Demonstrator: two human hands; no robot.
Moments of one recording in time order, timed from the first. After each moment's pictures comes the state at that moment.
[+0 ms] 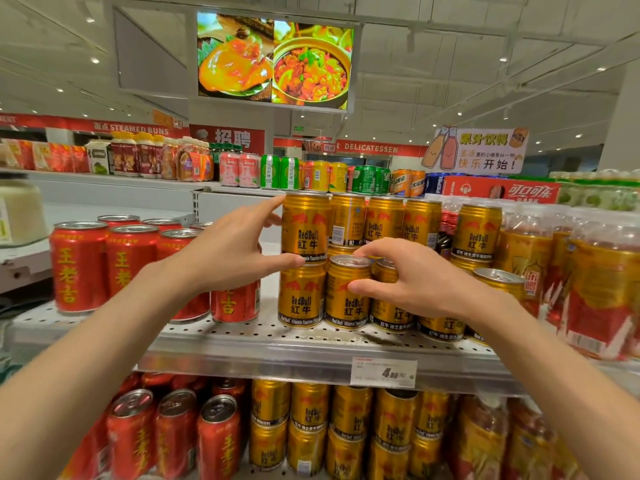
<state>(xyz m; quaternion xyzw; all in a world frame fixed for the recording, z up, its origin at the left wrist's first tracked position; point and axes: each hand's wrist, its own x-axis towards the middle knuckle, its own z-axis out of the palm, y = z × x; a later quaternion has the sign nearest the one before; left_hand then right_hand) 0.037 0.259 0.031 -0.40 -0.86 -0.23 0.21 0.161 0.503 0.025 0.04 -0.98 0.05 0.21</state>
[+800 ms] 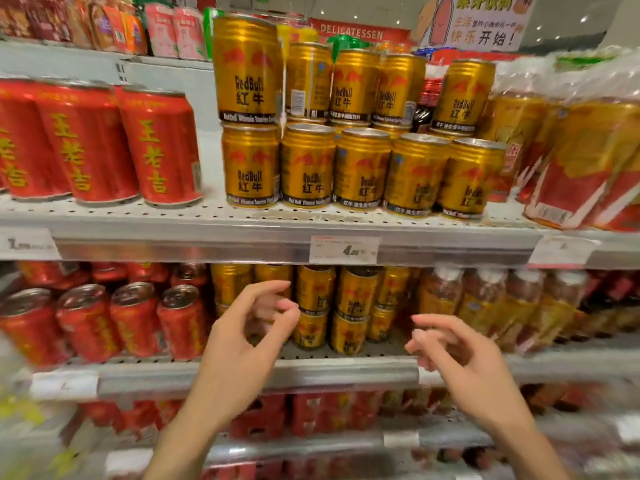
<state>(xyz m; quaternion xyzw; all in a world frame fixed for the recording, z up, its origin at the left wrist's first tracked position) 0.162 0.297 -0.189 -0.29 -0.72 -0.63 0.02 0.305 0.530 -0.194 -0.20 -0.79 0.53 0.24</state>
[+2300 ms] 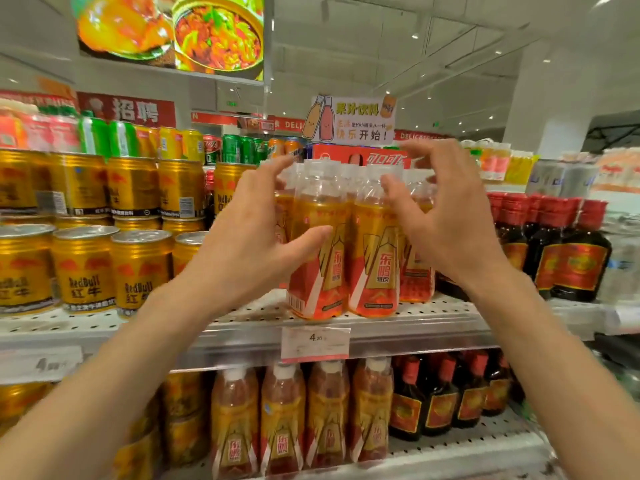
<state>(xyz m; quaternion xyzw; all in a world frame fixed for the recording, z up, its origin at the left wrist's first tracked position) 0.239 0.607 0.012 -0.44 -0.76 -0.40 0.25 0.345 0.812 0.033 -0.01 -0.81 0.07 0.58</state>
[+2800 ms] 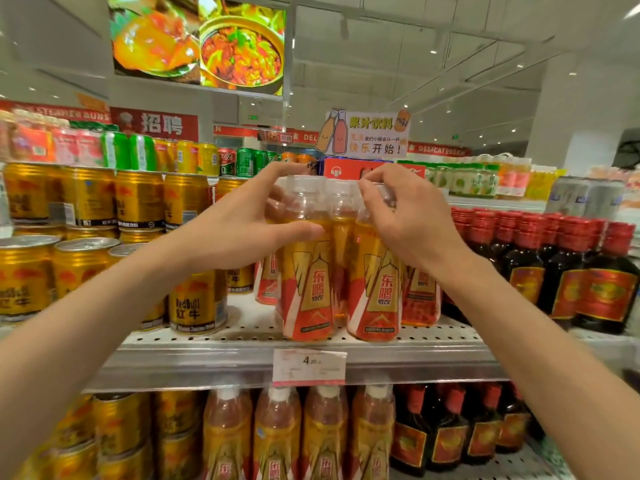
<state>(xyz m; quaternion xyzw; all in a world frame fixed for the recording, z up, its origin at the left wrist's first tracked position) 0.206 0.614 0.050 -0.47 -0.78 -0.39 0.13 0.293 0.833 0.048 0.04 -0.85 0.10 0.51</state>
